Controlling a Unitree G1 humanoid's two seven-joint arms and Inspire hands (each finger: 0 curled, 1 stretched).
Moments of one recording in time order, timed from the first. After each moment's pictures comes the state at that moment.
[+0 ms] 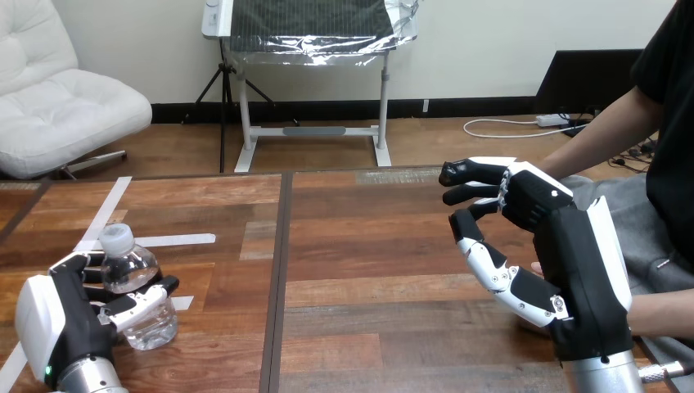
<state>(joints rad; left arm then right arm) -0.07 0.20 0.14 0.47 0.36 -0.08 0.53 0.19 -0.13 -0.01 -0.10 -0.11 -0.64 0.08</state>
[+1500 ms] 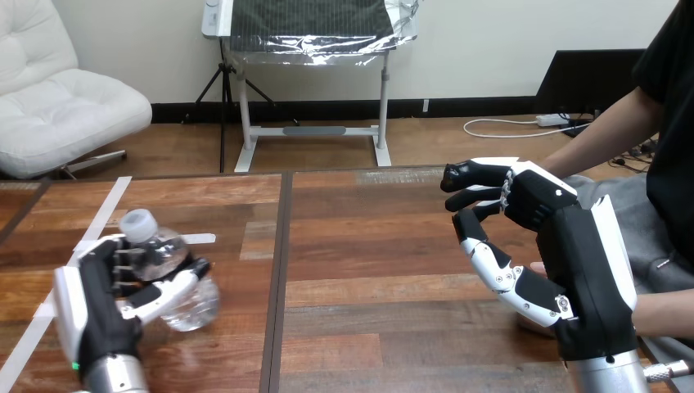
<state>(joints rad) -0.02 0.13 0.12 0.41 0.23 -0.28 0.43 0.19 -0.14 -0.01 -0.10 -0.09 -0.65 0.09</state>
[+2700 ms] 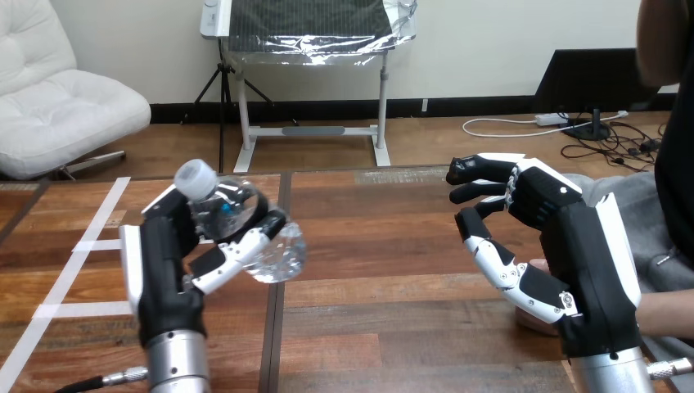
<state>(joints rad) 0.06 -0.03 0.02 0.10 0.14 -0.36 0.26 0.19 -0.16 -0.01 -0.10 -0.08 -0.62 0.09</state>
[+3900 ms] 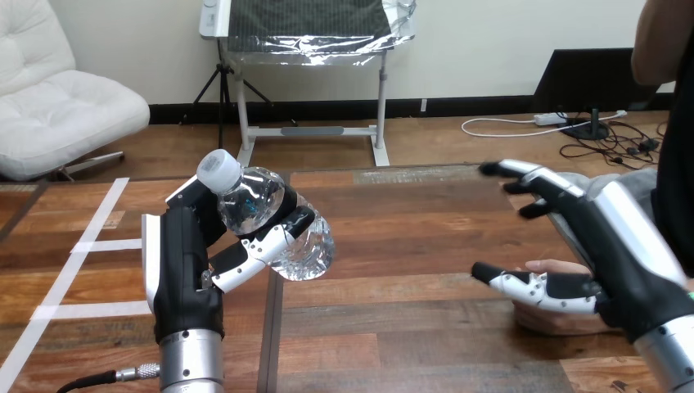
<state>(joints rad) 0.10 -0.05 -0.04 0.01 0.13 -0.36 0.22 0.19 -0.42 -0.15 -0.29 -0.32 -0.26 0.21</state>
